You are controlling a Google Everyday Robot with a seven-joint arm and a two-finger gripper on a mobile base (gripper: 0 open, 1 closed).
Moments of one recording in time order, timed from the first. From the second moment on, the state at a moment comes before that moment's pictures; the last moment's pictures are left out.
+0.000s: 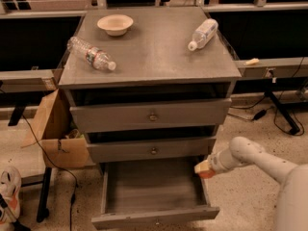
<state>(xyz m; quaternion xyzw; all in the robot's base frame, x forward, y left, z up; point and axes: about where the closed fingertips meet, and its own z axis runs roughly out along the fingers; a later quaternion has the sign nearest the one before) 0.603 -0.252 0.329 -0.02 0.97 0.21 0.09</state>
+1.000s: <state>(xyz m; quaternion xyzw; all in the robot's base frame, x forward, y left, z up) 0.608 -0.358 0.554 -0.05 0.98 0.16 0.13</state>
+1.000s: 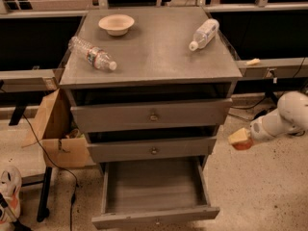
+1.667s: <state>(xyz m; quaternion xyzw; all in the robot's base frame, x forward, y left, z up) 0.617 -0.339 0.746 -0.07 0.97 0.15 0.20</state>
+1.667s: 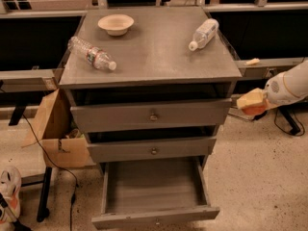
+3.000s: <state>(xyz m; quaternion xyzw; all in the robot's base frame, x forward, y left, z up) 0.649 -0.262 0.887 -0.05 0.94 0.20 0.26</state>
